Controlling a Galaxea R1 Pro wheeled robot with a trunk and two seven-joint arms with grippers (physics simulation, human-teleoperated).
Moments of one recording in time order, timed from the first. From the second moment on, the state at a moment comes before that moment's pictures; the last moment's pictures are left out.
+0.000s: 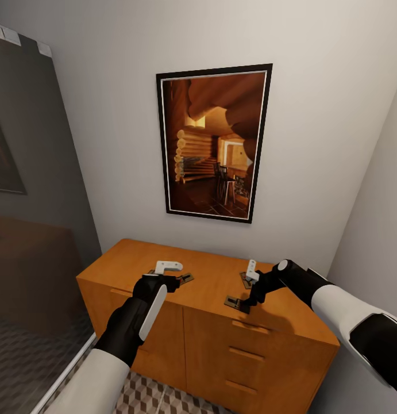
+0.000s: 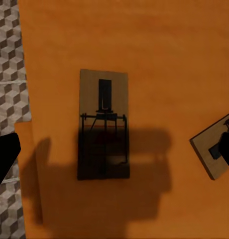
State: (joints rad) left arm -0.65 -0.17 -0.23 -1.12 0.16 0.84 0.38; right arm -1.08 -0.17 0.72 -0.30 0.19 0.09 0.86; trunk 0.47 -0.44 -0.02
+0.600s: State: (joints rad) left arm -0.65 -0.17 -0.23 -1.12 0.16 0.84 0.38; right arm -1.08 -0.17 0.72 -0.30 0.18 0.09 0.83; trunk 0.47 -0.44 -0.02
